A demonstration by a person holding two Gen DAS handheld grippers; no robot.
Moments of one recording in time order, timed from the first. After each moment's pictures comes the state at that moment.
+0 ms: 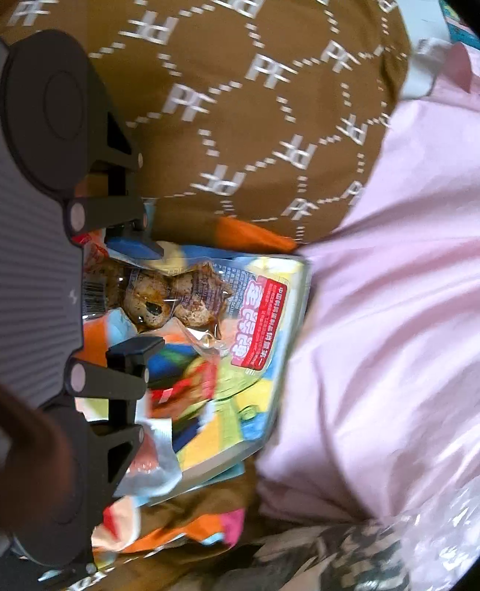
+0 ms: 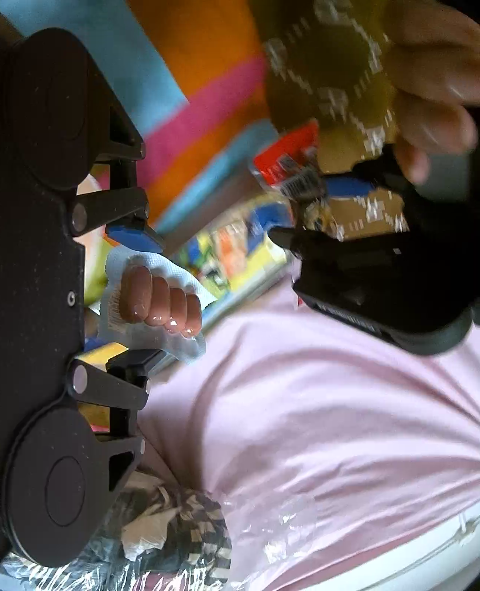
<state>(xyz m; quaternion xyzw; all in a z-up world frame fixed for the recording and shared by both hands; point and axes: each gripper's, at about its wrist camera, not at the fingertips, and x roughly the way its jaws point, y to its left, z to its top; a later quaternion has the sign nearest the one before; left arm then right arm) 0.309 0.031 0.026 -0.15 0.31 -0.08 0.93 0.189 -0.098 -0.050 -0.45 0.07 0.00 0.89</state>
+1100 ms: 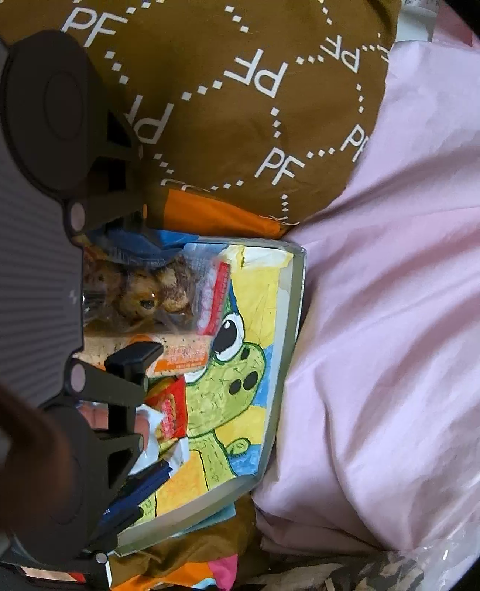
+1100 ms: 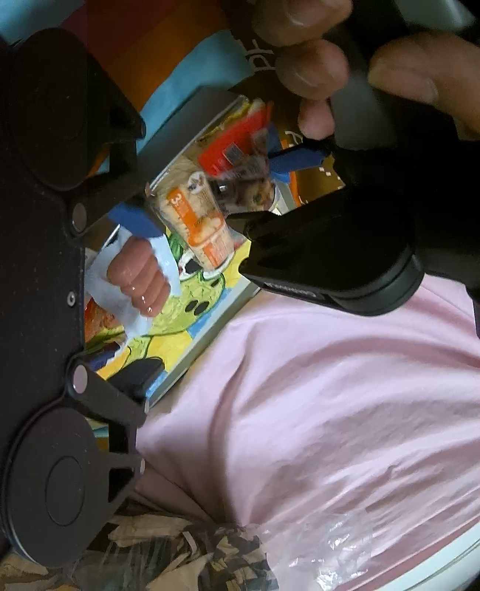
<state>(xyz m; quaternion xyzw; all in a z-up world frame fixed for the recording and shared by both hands) 0.396 0.012 -0.001 -0.12 0.32 -0.08 0.94 0.293 -0.094 -0.060 -0.38 0.09 -0.01 0.92</state>
